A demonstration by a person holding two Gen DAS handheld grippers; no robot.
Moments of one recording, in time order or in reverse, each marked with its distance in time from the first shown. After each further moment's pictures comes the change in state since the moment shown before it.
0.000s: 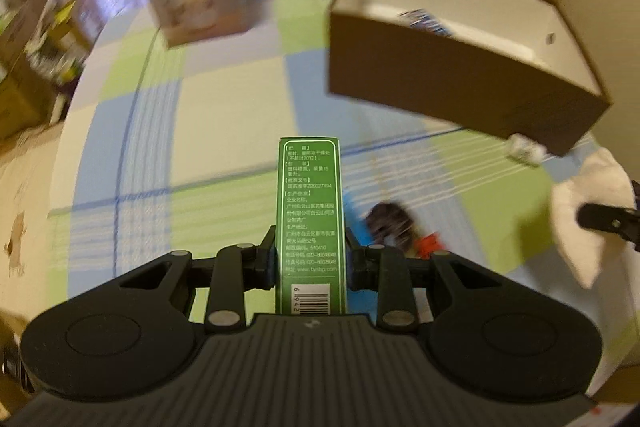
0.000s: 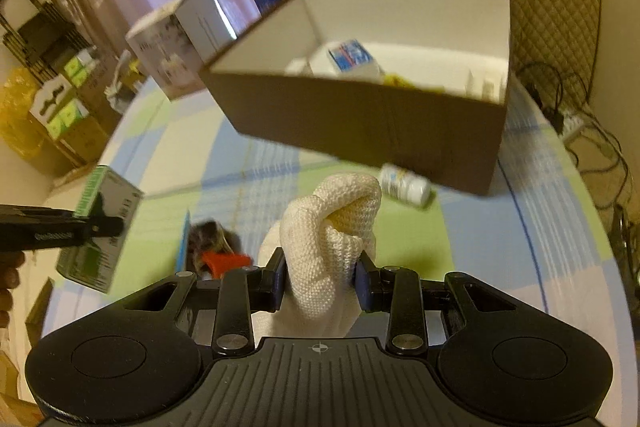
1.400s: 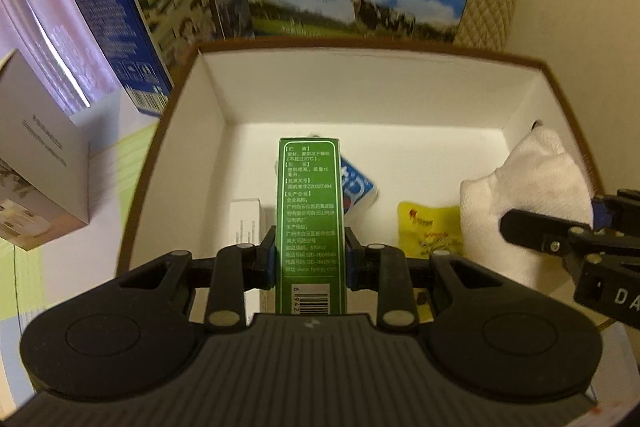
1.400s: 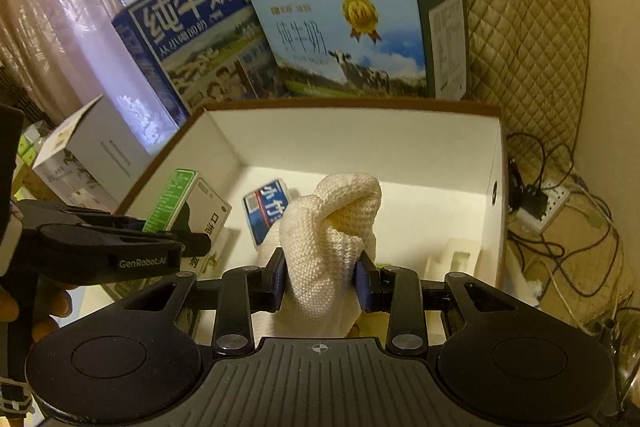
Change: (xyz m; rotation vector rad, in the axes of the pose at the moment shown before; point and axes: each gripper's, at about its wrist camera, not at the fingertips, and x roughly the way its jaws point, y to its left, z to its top) left arm 0.139 -0.120 0.209 0.201 -0.003 -0.106; right arm 0.086 -0.083 0.163 0.082 -0.110 -0.085
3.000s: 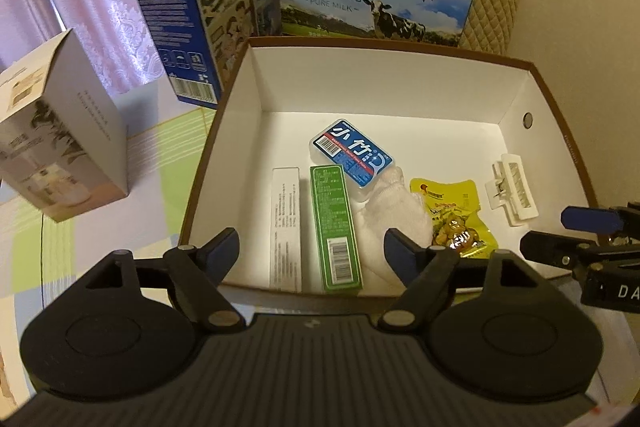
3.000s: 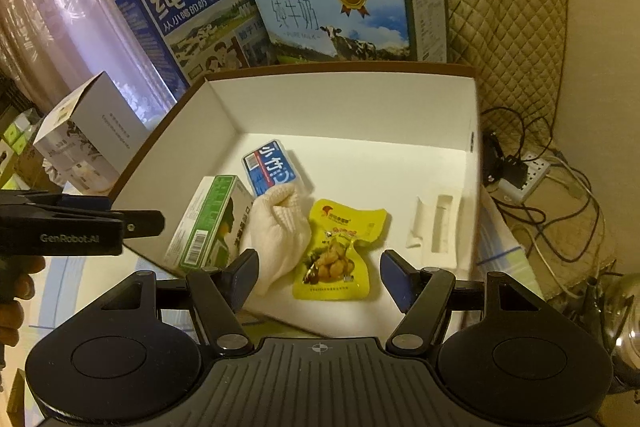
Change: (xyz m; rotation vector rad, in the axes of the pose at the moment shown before) left arm -0.060 0.028 -0.040 -0.032 -0.053 0.004; right arm -0.037 0.019 -0.032 0.014 0.040 -0.058
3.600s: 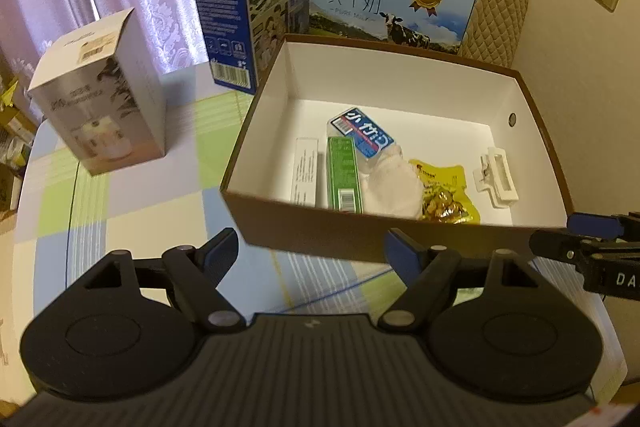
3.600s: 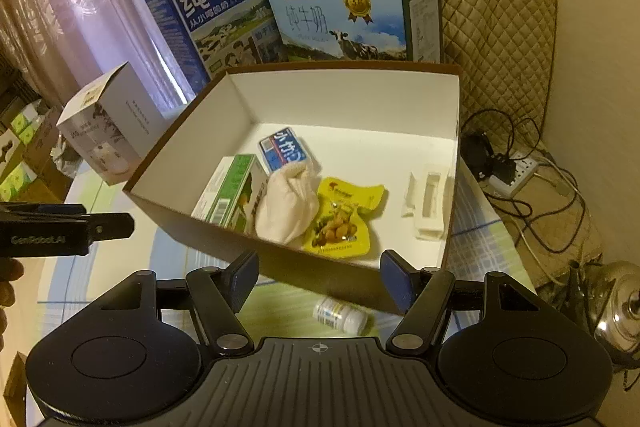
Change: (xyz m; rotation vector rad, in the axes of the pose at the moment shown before) left arm -0.067 0.010 -0.050 -0.084 -0.037 0.023; right arm -0.050 0.016 -0.031 -0.030 -0.014 -0.011
